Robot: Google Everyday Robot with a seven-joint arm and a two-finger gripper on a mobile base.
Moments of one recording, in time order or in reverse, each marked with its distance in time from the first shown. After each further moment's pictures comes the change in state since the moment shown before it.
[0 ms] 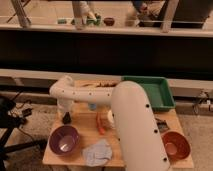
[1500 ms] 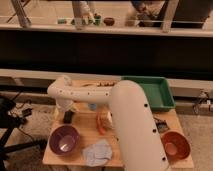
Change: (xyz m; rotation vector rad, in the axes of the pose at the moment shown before) arm 0.004 0.000 0.000 -0.008 0.001 0.029
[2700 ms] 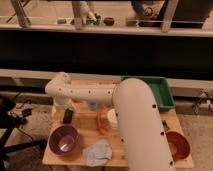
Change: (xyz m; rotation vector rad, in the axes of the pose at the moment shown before) arm 0.001 -0.014 -0.031 0.008 0.041 0.039
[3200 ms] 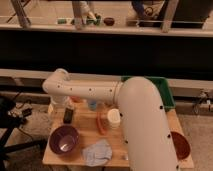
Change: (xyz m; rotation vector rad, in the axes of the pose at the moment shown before) arm -0.002 -0.007 -0.032 0.016 0.022 -0.013
